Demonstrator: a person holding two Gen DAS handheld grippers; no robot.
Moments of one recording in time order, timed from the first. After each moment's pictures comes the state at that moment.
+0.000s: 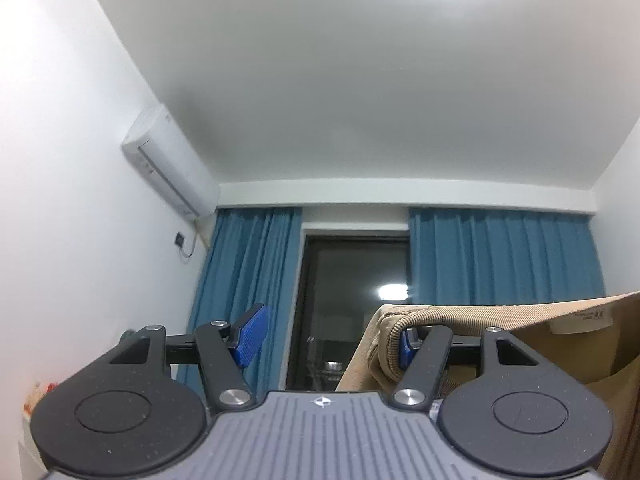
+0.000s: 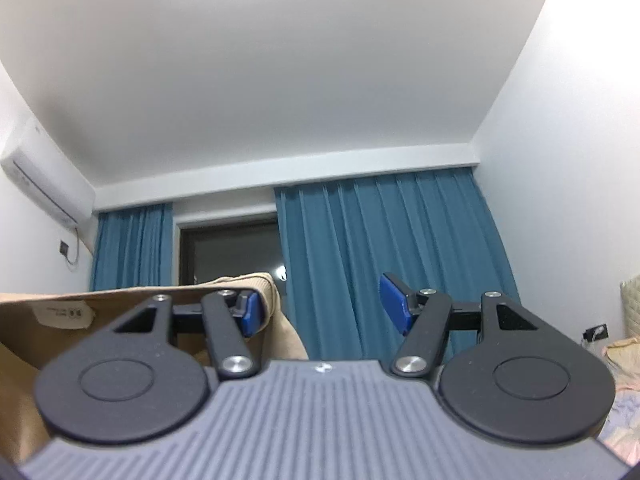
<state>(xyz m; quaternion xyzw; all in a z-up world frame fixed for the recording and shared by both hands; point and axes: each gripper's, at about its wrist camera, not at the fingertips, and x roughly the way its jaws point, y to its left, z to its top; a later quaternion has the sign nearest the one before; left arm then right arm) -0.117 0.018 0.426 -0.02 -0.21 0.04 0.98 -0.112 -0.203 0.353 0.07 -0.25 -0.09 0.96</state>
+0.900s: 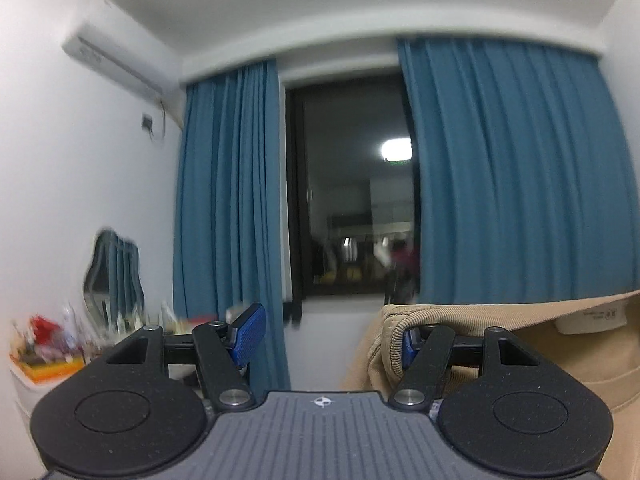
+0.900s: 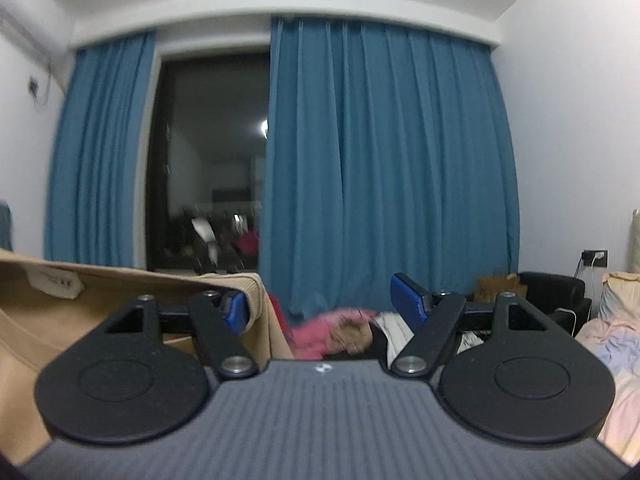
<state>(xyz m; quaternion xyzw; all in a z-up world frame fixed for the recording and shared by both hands) 0.284 -0.023 0.196 0.04 0.01 0.07 1.00 0.207 -0.254 0.164 0.01 -0.03 -0.13 0.99</state>
